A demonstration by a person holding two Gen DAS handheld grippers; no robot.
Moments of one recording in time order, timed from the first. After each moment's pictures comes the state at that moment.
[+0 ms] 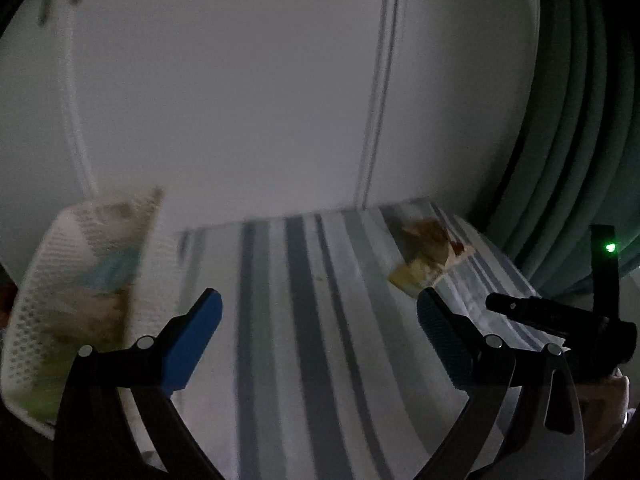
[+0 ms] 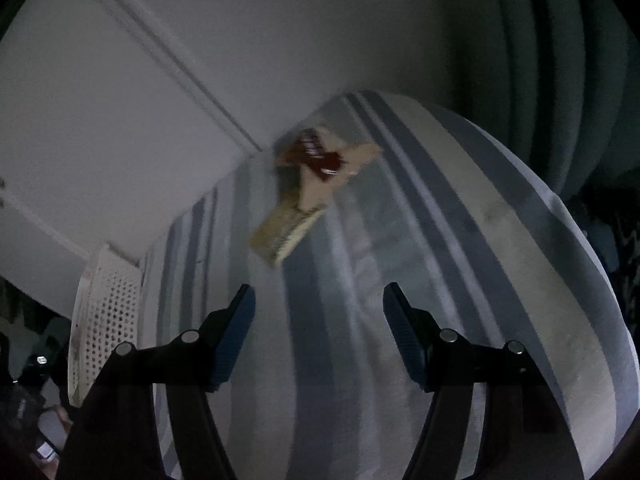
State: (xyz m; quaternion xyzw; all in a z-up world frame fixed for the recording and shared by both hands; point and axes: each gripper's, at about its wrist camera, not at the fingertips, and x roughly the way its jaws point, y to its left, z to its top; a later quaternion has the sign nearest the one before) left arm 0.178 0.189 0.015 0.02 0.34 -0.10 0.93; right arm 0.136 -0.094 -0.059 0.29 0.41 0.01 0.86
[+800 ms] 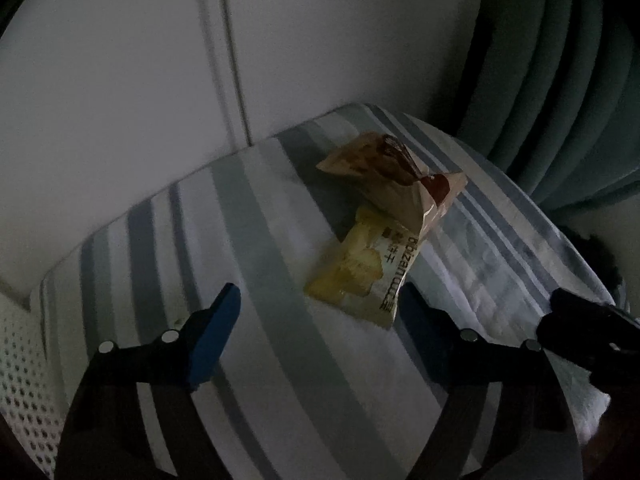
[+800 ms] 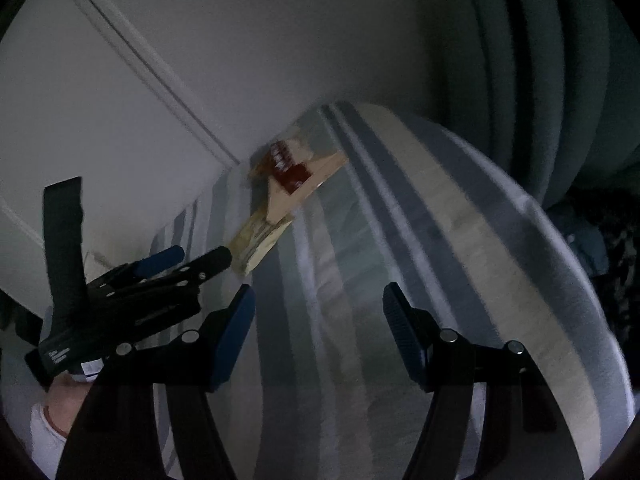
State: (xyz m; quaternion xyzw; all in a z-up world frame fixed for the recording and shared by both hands) left arm 0.290 0.065 -0.073 0.14 0.45 -0.22 0.85; right arm 0.128 -0.107 -0.062 0.28 0.39 -0.02 0.88
